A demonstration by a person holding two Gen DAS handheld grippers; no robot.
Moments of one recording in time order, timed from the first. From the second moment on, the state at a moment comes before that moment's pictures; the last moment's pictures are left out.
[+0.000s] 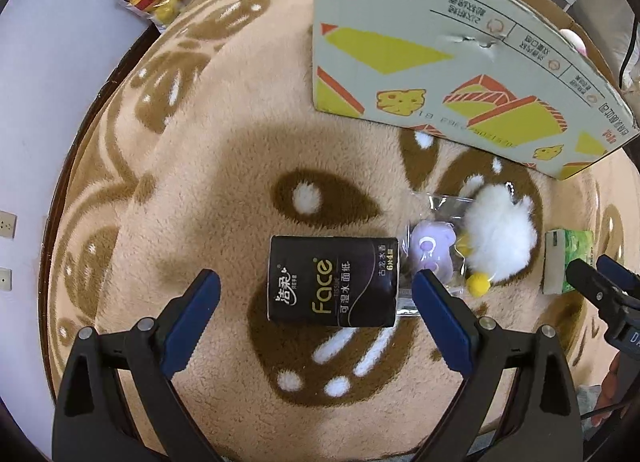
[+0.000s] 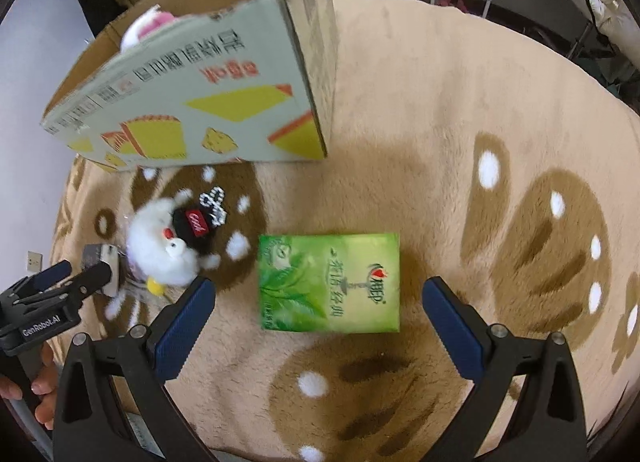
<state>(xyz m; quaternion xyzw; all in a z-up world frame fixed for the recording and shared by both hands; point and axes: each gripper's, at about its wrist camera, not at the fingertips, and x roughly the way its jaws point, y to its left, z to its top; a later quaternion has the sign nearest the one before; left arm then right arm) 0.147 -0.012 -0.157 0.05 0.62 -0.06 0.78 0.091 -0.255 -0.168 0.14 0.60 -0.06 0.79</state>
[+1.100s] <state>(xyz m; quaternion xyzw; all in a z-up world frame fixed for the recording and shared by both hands) 0.133 -0.007 -0.147 0.05 0.60 -0.04 0.80 0.093 -0.249 -0.169 0.11 0.60 -0.07 0.79</state>
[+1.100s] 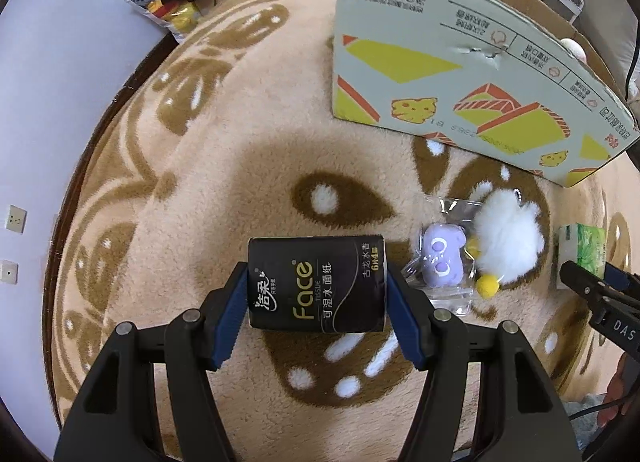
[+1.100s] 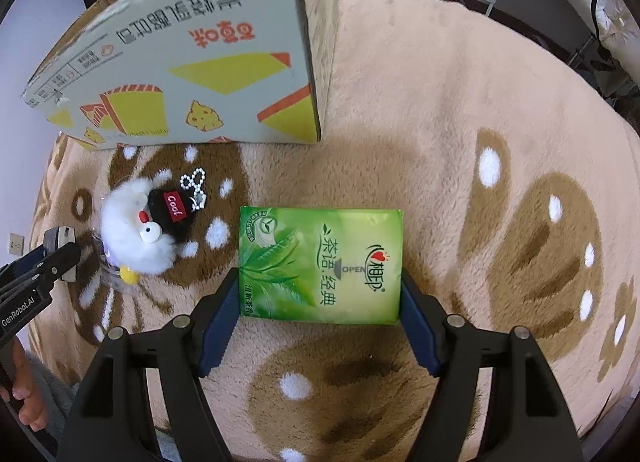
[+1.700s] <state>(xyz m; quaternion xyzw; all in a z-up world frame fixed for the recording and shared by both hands) 0.103 -0.005 -0.059 0.06 0.43 -0.01 0.90 0.073 -0.228 -0.067 0.07 0.43 -0.03 0.90</state>
